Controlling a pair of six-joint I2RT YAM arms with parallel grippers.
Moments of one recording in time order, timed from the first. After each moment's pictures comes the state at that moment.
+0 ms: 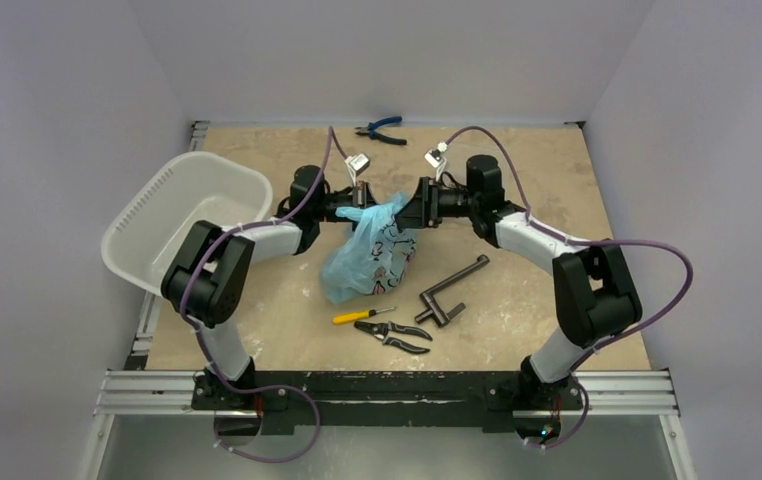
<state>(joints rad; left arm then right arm) -0.43 1.79 0.95 0.71 1.08 -1.14 0.36 1.63 0.99 0.26 -0.99 0.63</state>
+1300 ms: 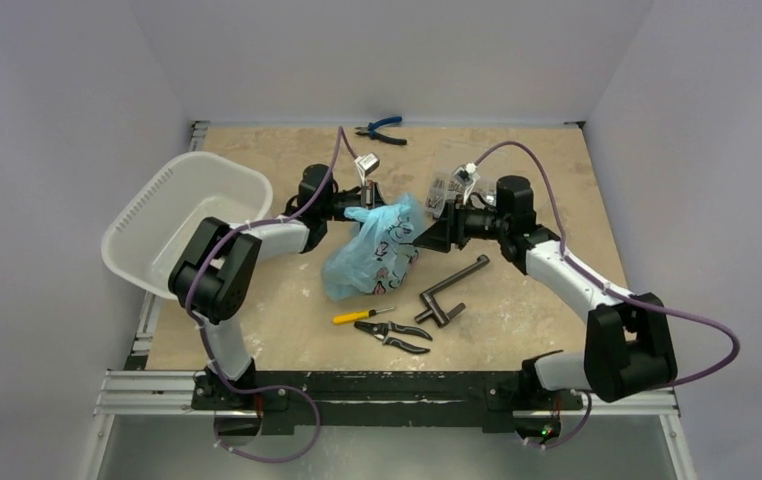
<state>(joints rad) -0.47 1.83 1.00 0.73 1.09 -1.17 0.27 1.34 0.82 0.05 -0.94 0.36</state>
